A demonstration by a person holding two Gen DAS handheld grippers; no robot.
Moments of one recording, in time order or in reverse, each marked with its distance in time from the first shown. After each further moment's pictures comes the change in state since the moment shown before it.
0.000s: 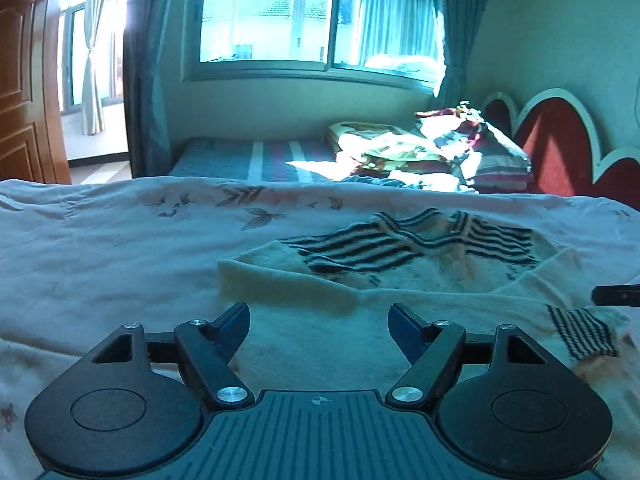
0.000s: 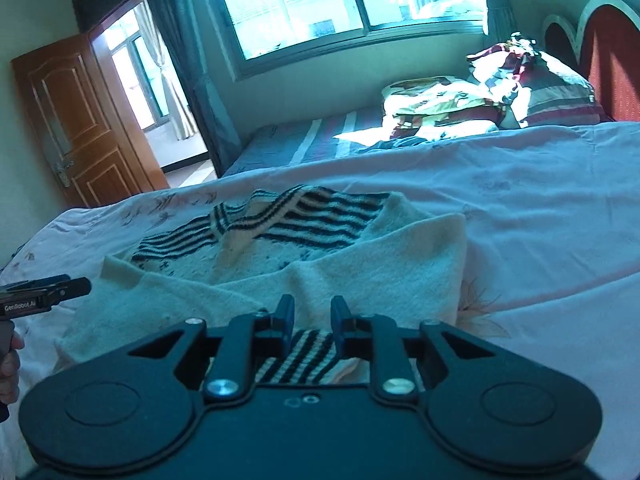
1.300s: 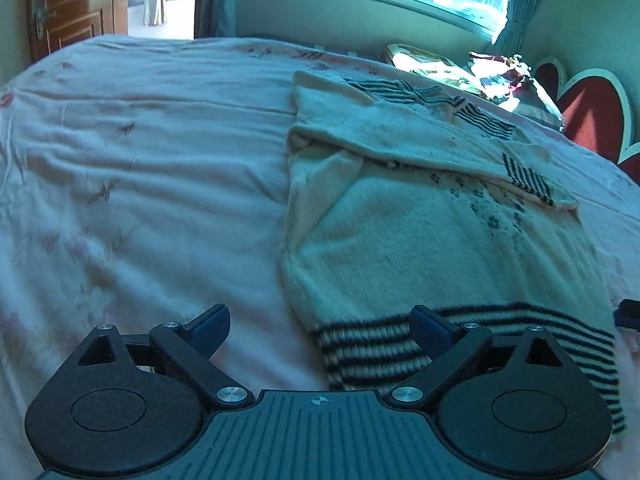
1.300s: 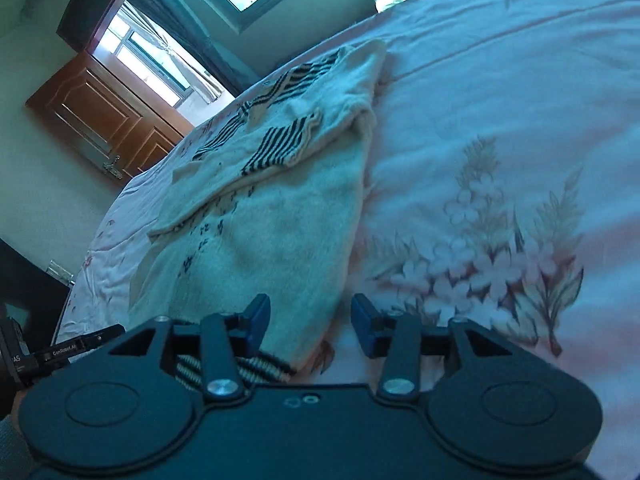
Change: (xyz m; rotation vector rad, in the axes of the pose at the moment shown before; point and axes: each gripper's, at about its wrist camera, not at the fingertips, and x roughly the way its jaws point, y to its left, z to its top) left arm -0.167 -0.013 -0.127 -0.226 0.289 0.107; right arm -0.134 -0.067 -0.116 0.302 0.230 0.211
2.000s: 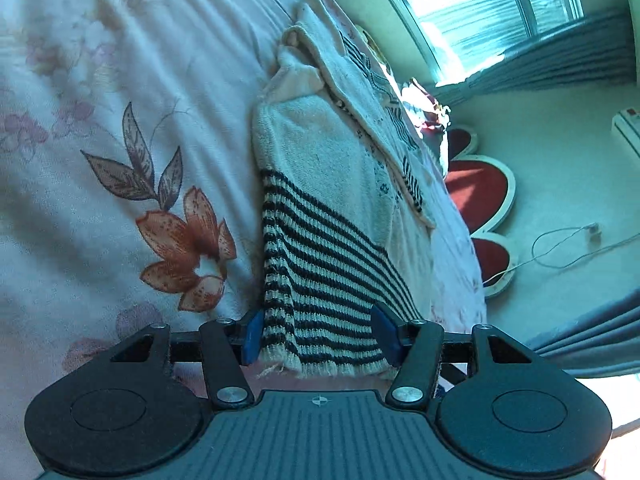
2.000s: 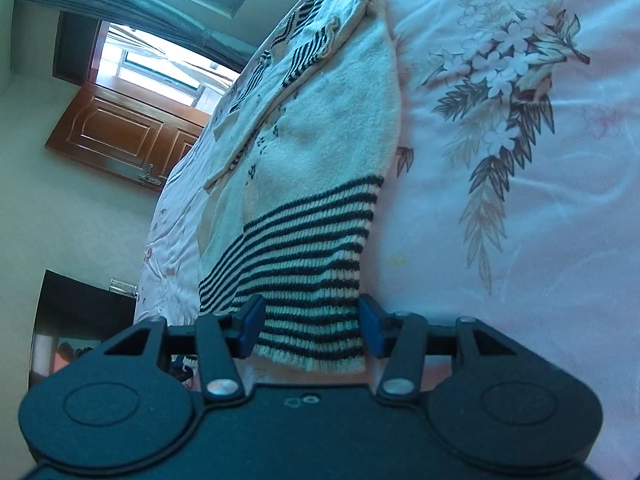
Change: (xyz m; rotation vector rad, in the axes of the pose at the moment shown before) left arm -0.003 0.064 -0.083 -0.505 0.158 -0.587; right arm -0.011 0.028 -0.076 0.234 0.081 0.150
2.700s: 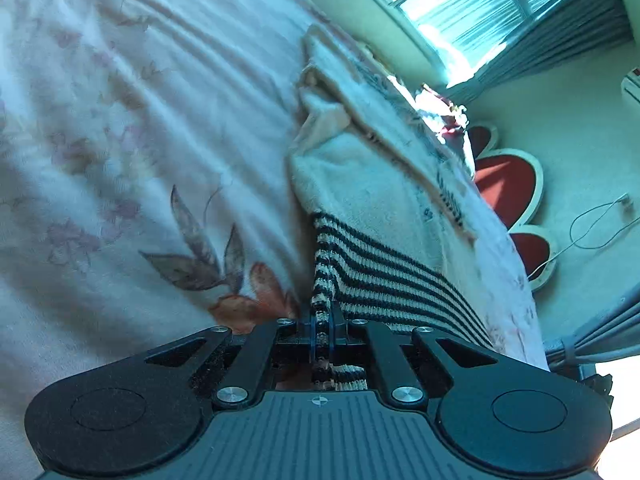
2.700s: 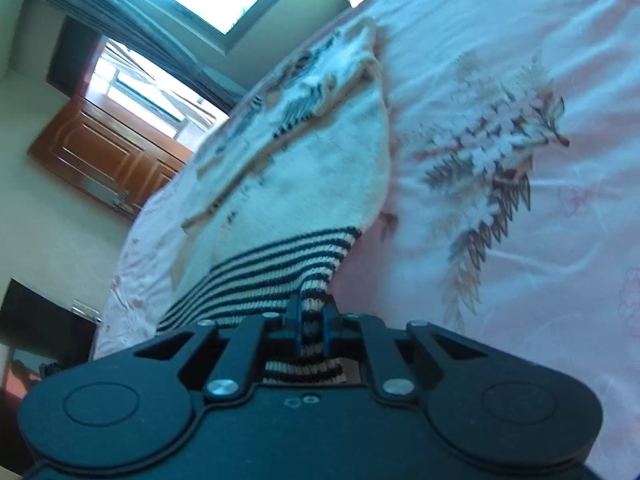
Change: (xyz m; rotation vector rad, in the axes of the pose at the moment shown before) left arm 0.009 -0.001 0.029 0.154 -0.070 0.113; right arm 0.003 0.006 0.001 -0.086 -0.114 -0.133
